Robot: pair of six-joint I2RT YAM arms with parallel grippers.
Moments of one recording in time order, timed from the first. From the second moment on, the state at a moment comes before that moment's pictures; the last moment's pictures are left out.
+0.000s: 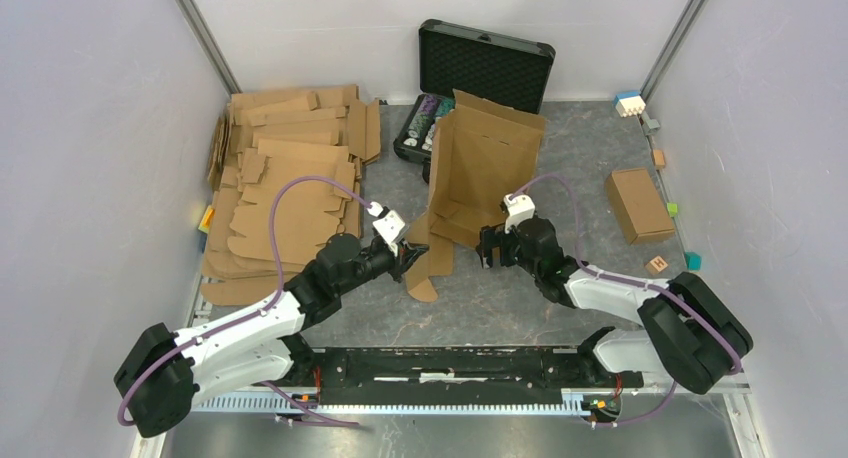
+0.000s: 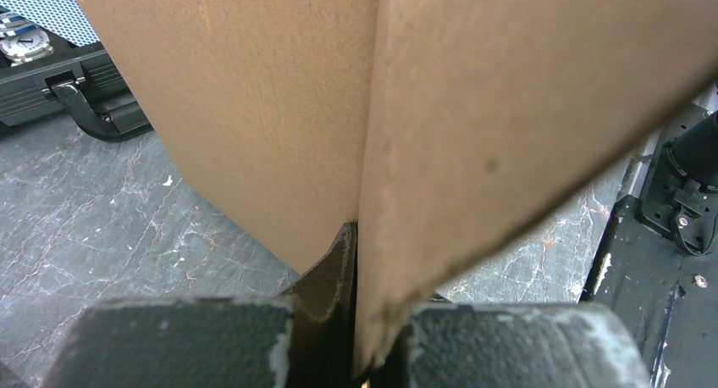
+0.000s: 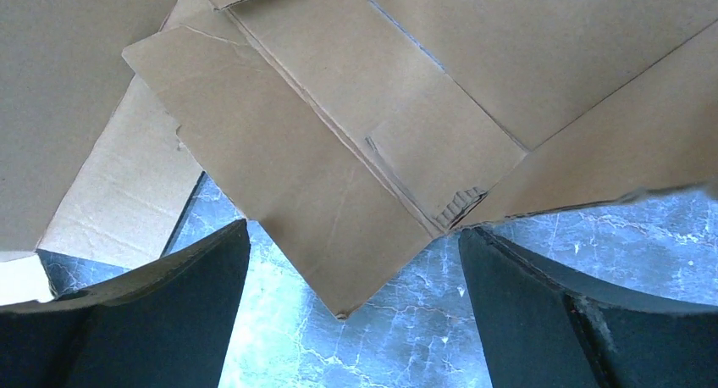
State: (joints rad) left arm -0.83 0.94 0.40 0.37 0.14 -0.06; right arm 0.62 1.29 0.38 0.39 0.11 0.22
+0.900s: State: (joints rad) left arm -0.83 0.95 0.40 0.38 0.11 -0.06; right arm 0.57 1.42 0.51 0.37 0.18 0.04
